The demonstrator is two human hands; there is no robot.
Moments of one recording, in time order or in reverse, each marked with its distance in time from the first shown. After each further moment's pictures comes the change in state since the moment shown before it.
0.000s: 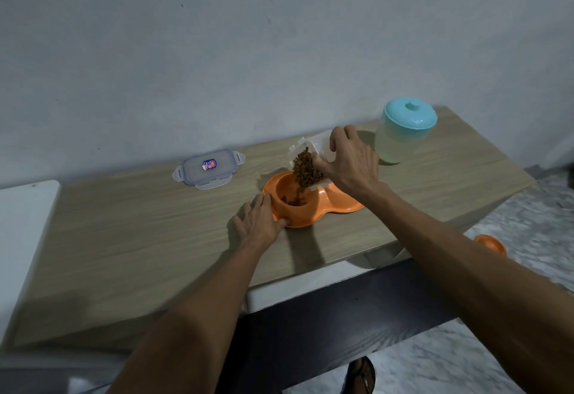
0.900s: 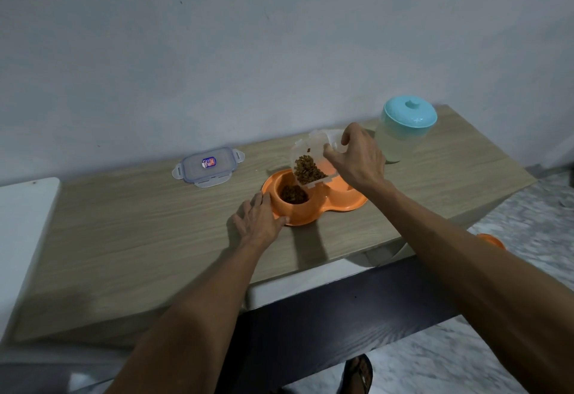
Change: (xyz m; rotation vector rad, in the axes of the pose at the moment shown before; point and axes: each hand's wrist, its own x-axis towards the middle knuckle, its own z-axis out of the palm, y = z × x) left_hand -0.011 0.010 -0.009 0.016 -0.007 -0.024; right_hand 0.004 0.011 -0.005 0.159 -0.004 0.210
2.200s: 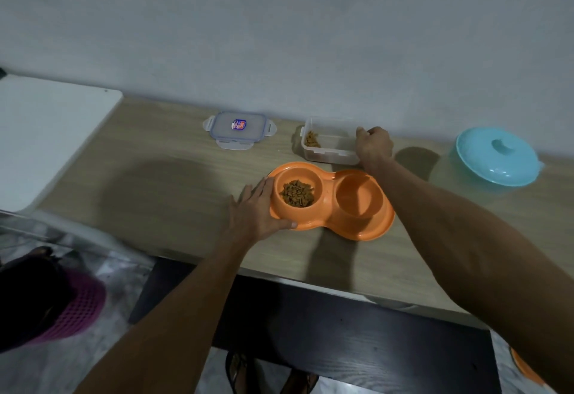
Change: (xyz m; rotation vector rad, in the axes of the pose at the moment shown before) left_hand -0.006 0.034 0.021 0.038 0.060 -0.270; right_hand 0.153 0.055 0.130 0.311 -0.425 0.286
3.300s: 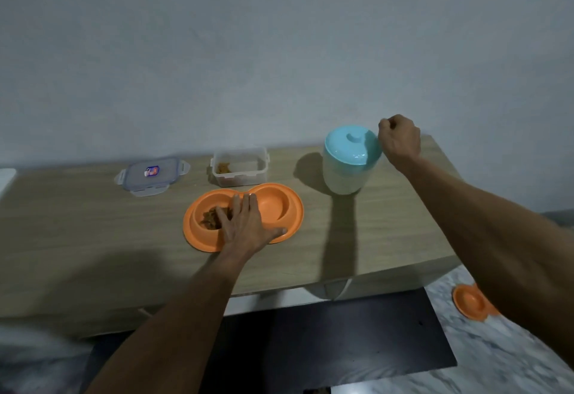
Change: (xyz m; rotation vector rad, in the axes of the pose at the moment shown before) left_hand -0.008 0.146 0.010 0.164 -0.018 0.139; right_hand -0.013 0.080 -0.253 -0.049 0.432 -0.096
